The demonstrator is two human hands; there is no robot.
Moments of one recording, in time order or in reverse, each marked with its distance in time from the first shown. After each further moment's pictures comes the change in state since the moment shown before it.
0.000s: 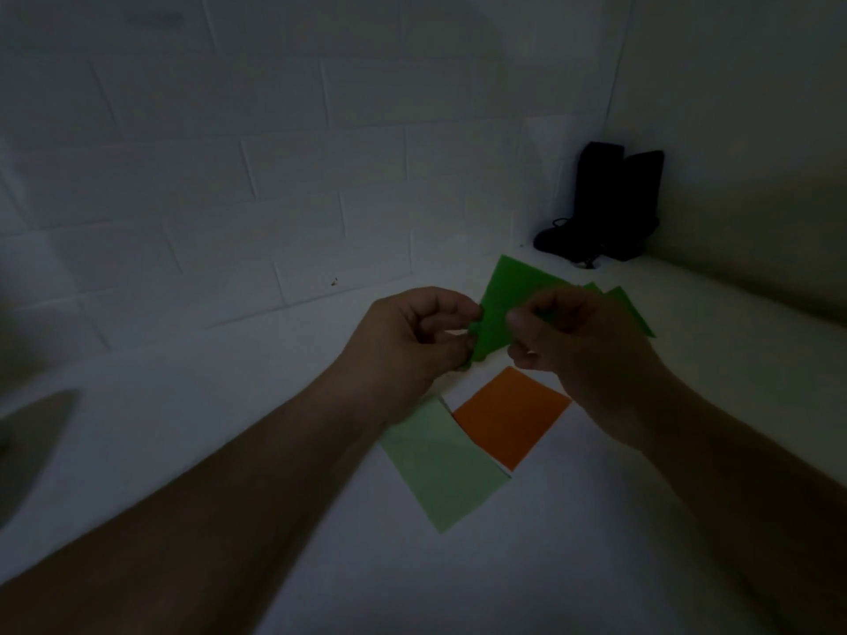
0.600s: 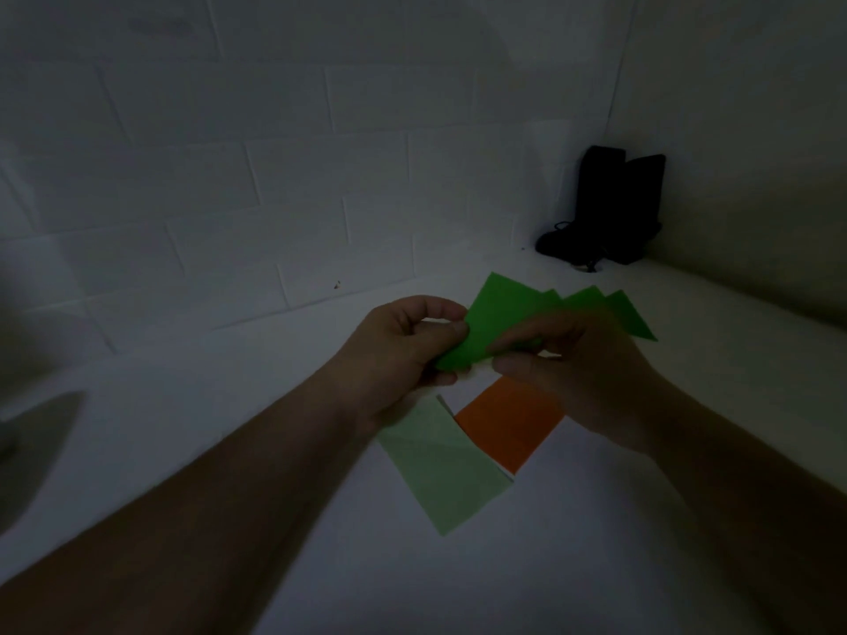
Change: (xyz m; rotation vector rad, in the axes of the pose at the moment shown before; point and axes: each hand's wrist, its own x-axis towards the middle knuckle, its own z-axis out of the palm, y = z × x) left_hand 0.005 0.002 -0.007 -0.075 0.010 -0.251; right_hand -0.006 -0.004 0.001 -0.258 -0.097 -0.141
